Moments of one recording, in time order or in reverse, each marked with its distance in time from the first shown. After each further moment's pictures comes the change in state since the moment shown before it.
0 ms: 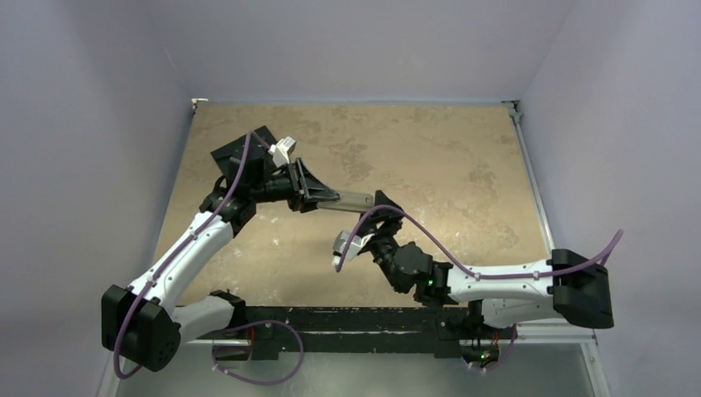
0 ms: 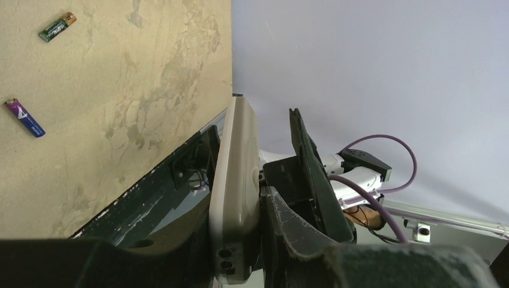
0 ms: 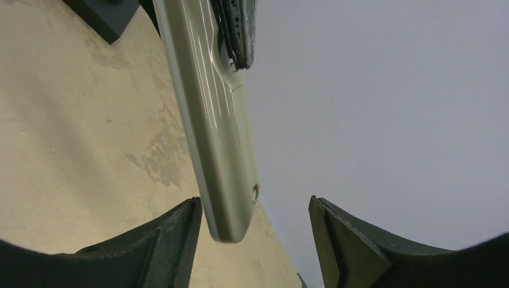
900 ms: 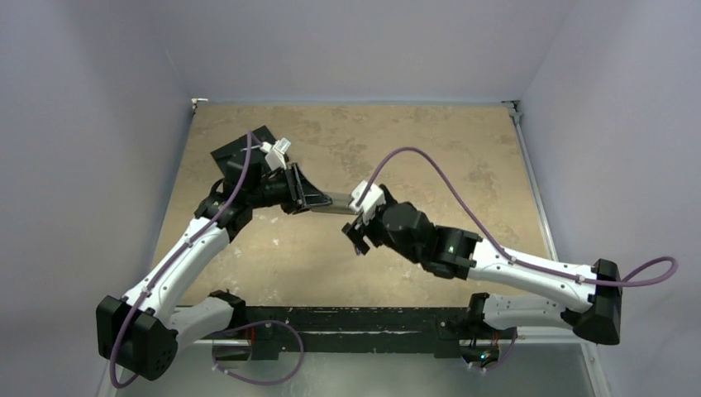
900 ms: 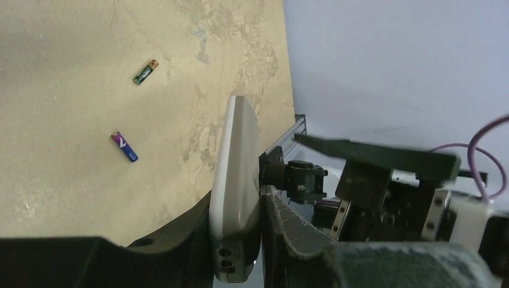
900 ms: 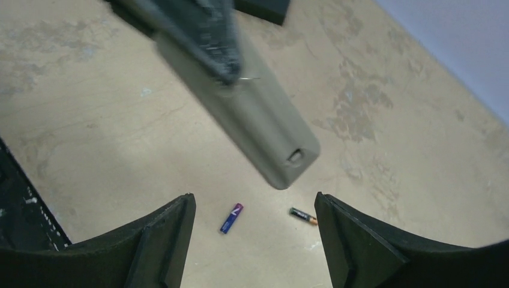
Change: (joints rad) left arm 0.000 -0.050 -0.015 -0.092 -0.153 0.276; right arm -0.104 -0.152 0.363 -1.007 -0.407 1.050
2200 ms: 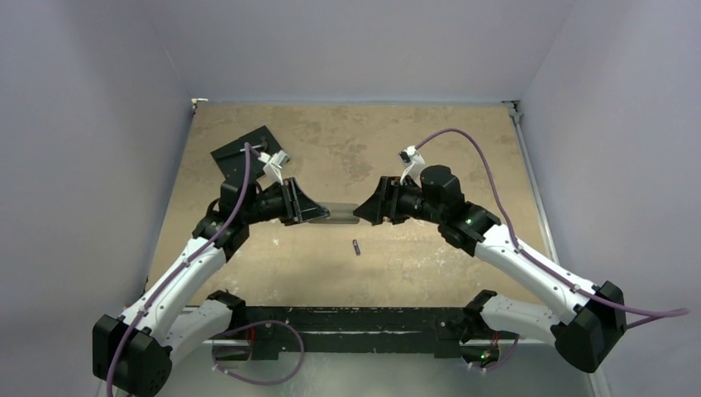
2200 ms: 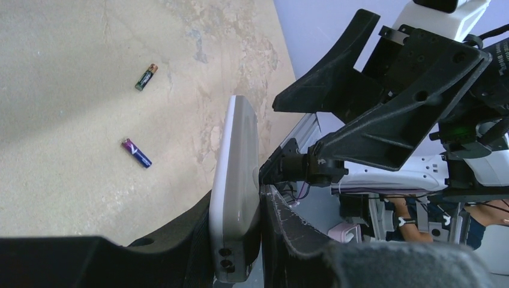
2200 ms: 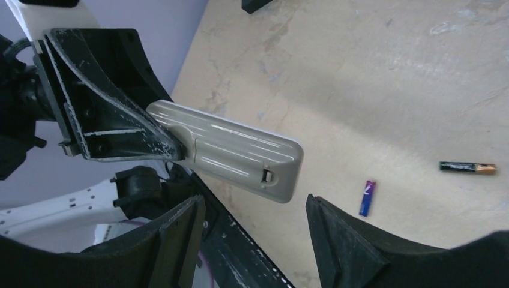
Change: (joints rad) left arm 0.000 -0.134 -0.176 0.149 0.032 0.108; right arm -0.529 0.008 -0.008 -0.008 -0.703 0.758
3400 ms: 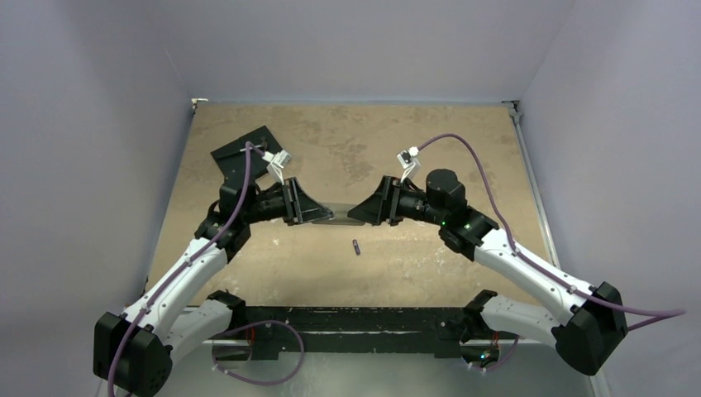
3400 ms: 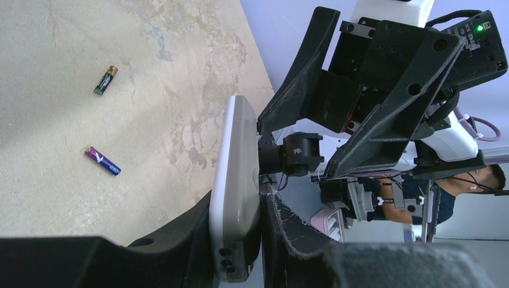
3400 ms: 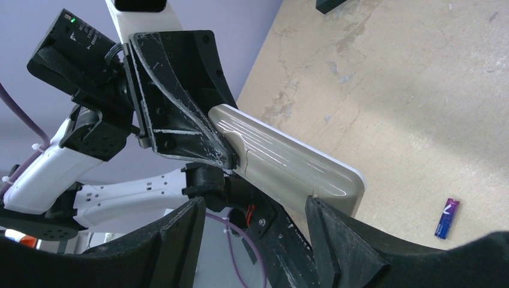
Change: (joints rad) left arm 0.000 0.006 -0.035 0.134 0.102 -0.072; right arm -0.018 -0.013 -0.098 0.260 -0.202 0.196
